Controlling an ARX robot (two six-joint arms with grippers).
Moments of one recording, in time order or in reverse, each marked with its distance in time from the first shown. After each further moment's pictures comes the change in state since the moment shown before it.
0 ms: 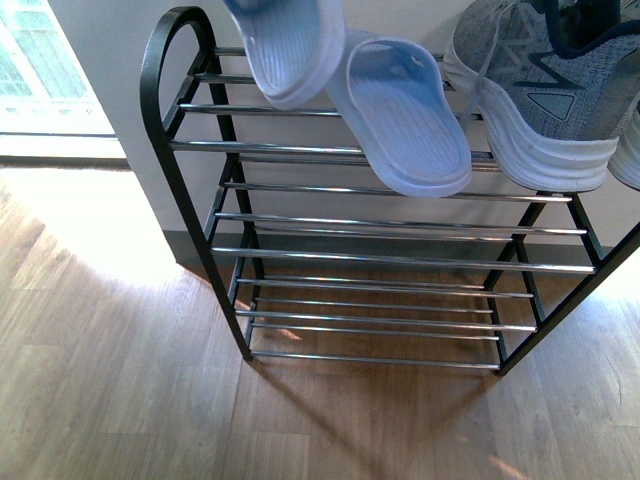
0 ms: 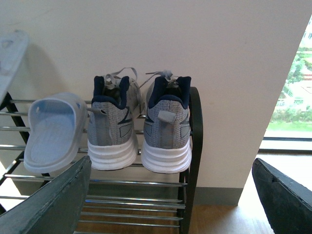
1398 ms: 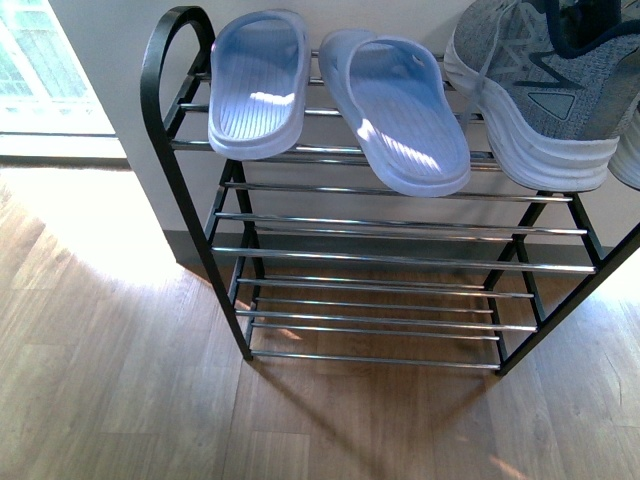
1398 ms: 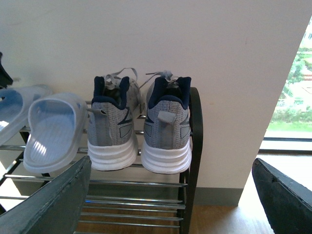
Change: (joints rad) left arm 0.030 -0.032 0.102 -0.244 0.177 0.064; right arm 0.000 0.000 0.000 0.000 0.000 0.000
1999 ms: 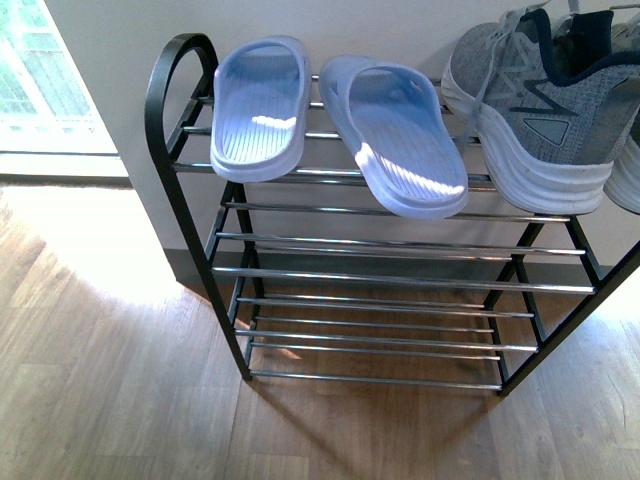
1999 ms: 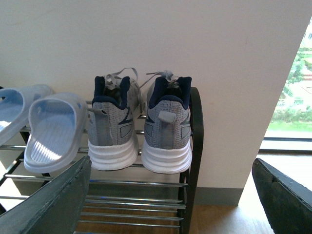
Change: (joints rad) left arm 0.176 -0.577 -1.109 1.188 -0.026 0.051; right arm 0.000 0.000 0.000 0.000 0.000 0.000
